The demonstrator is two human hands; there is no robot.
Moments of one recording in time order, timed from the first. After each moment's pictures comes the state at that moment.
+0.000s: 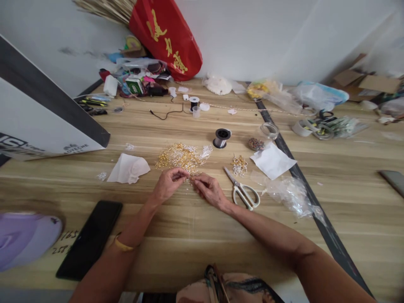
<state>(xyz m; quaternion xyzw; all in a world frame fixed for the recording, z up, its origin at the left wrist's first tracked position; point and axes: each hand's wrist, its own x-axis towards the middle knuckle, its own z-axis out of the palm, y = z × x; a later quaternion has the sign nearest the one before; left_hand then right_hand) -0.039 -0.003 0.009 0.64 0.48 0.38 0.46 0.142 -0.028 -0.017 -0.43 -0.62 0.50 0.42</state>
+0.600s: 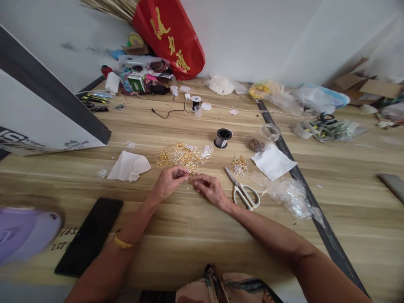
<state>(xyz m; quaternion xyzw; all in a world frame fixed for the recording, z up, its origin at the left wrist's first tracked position) -0.041 -0.003 0.008 0.62 0.48 0.39 0.48 0.141 -0.029 -0.019 -0.42 -0.57 0.57 0.42</state>
